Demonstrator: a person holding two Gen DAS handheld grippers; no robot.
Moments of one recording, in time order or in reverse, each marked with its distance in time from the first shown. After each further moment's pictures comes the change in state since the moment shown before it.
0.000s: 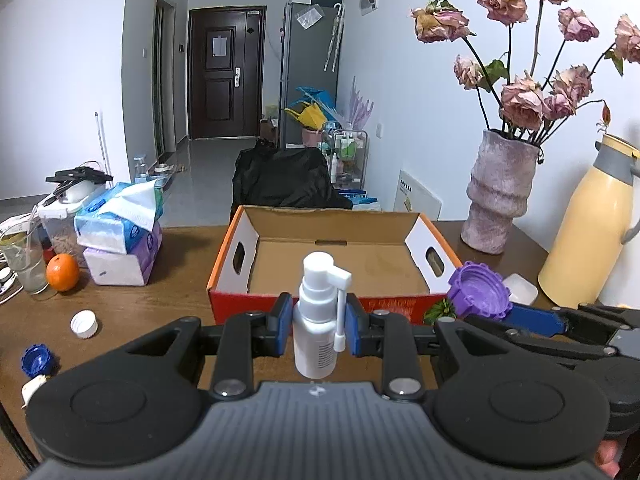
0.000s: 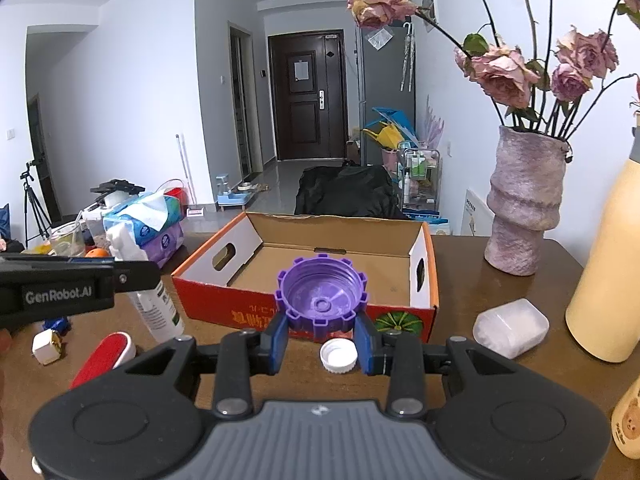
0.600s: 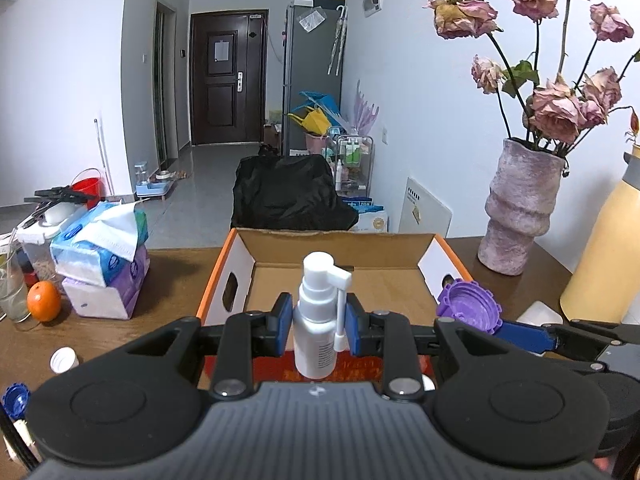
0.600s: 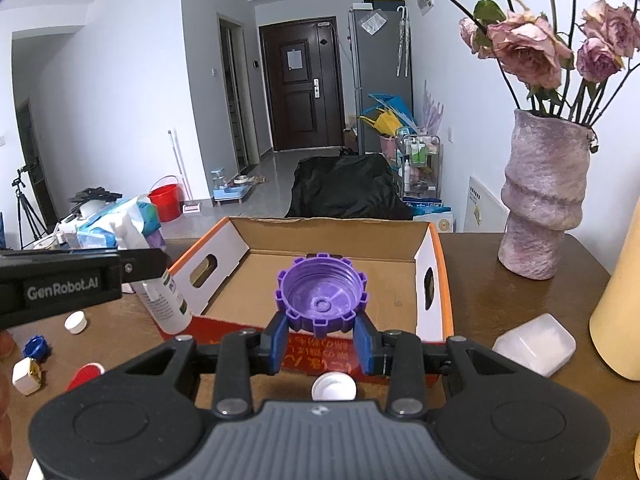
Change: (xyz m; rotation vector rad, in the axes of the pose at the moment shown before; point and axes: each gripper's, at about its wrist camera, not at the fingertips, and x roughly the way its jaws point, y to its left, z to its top) left arm 0.063 -0.003 0.031 0.005 -0.015 0.017; right arm 0.064 -0.016 0.027 0.036 0.035 0.005
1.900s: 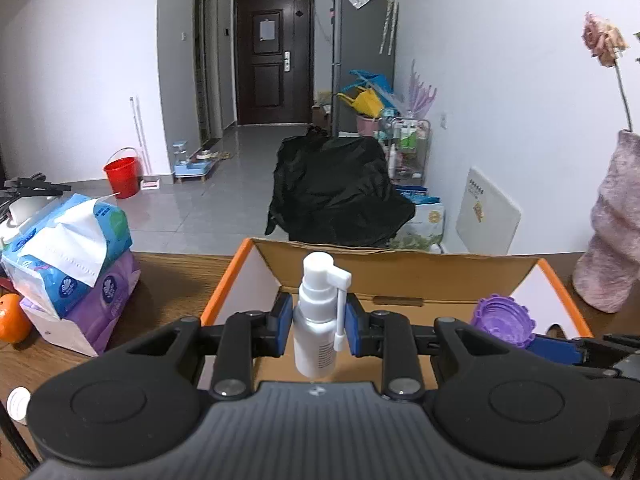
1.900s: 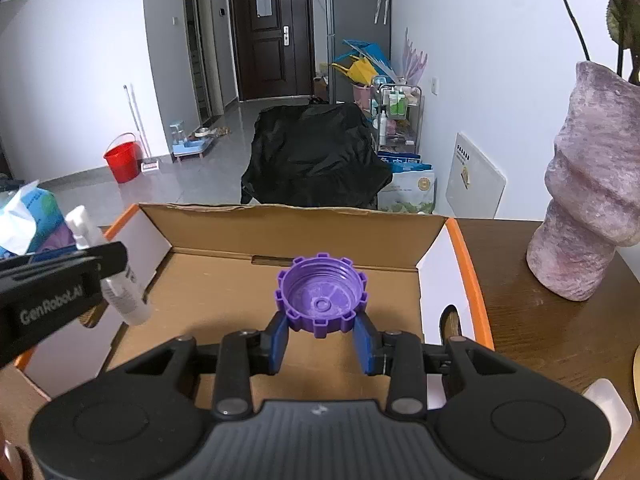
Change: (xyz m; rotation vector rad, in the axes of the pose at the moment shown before) left arm 0.163 0.015 0.029 -0.049 0.062 0.159; right arm 0.166 -0.014 0.052 0.009 0.175 -0.106
